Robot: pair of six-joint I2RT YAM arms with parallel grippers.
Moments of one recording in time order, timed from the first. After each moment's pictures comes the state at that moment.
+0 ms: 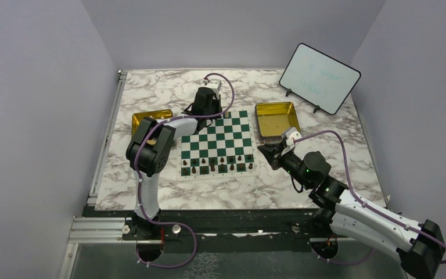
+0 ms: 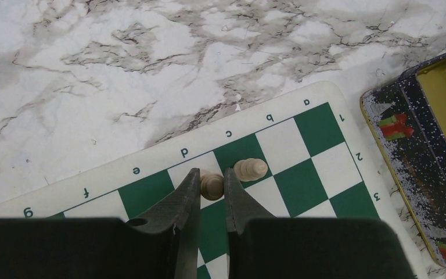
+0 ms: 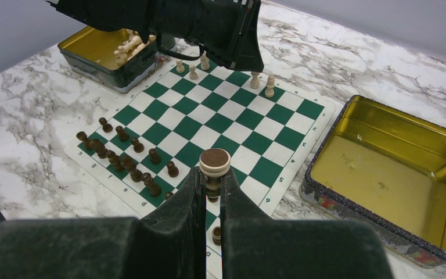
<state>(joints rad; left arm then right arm) -0.45 2.01 1.26 0.27 0.01 -0.22 0.82 0.71 0.39 0.29 0.13 0.02</state>
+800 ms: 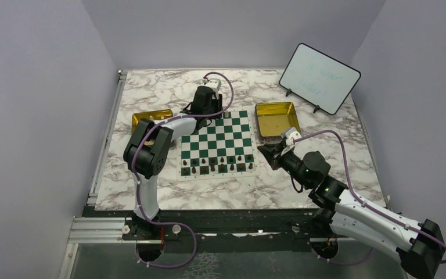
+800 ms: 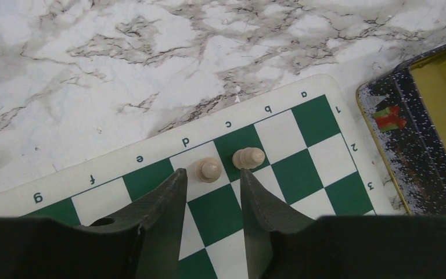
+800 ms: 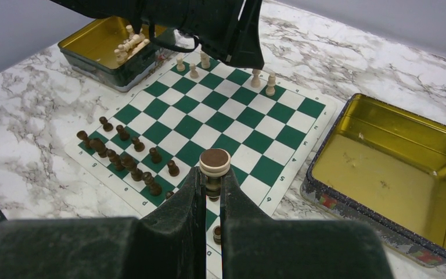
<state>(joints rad) -0.45 2.00 1.26 0.23 0.01 -0.22 0.82 0.72 0.39 0.29 0.13 0.03</state>
